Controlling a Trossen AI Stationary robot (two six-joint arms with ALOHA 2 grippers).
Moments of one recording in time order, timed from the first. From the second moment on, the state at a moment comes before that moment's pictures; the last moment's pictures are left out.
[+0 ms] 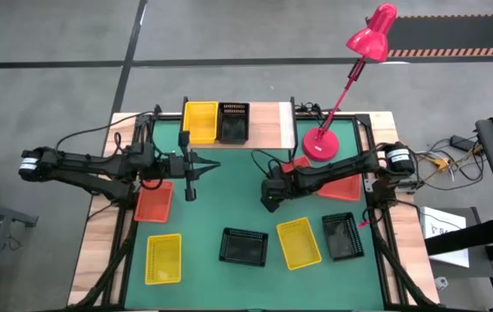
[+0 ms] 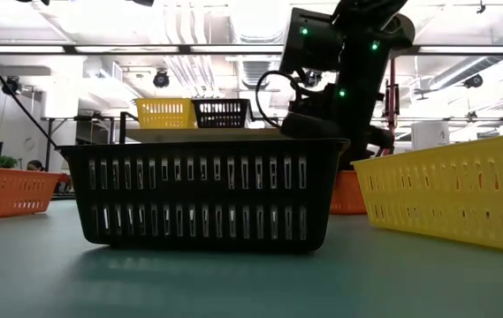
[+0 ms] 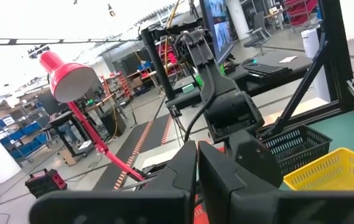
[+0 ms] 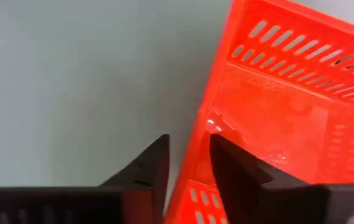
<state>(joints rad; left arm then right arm) -0.03 0.90 0.69 0.31 -0.11 0.43 0.05 1.83 1.16 -0.66 0.32 0.84</state>
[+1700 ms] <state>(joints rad) -0.03 0.94 0.67 0.37 -0.11 0.40 0.16 1.40 1.32 -0.68 0.36 -0.10</state>
